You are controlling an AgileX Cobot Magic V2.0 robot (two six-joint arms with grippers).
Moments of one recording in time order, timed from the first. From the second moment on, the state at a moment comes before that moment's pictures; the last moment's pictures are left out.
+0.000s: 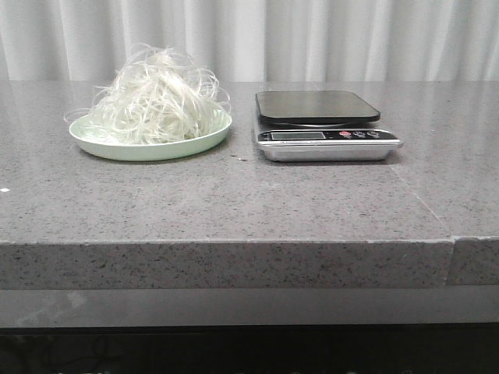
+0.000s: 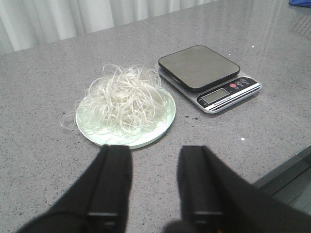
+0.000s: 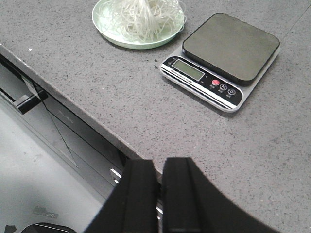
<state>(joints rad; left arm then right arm) -0.58 0.55 -0.77 0.06 0.64 -0.02 0.64 0.58 -0.83 0.01 0.86 -0.02</state>
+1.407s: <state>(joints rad) -0.14 0.07 -0.13 0.06 0.19 -0.02 0.64 0.58 -0.83 0.00 0.86 -0.02</state>
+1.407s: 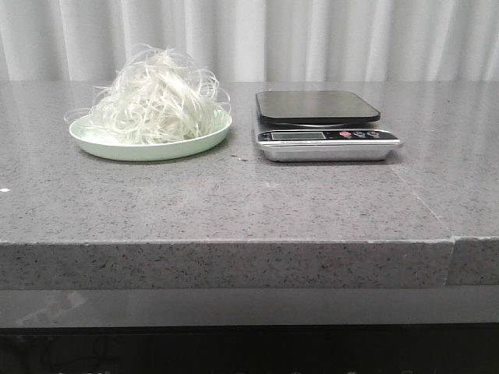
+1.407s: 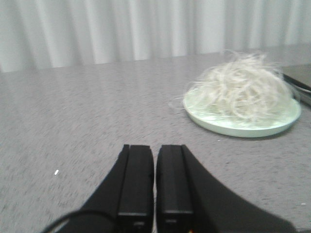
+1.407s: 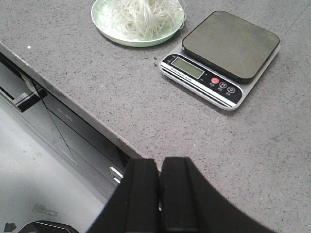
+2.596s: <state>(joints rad) -0.07 0.00 0.00 0.02 0.04 -0.02 0.64 0.58 -0.83 0.00 0.86 -0.02</state>
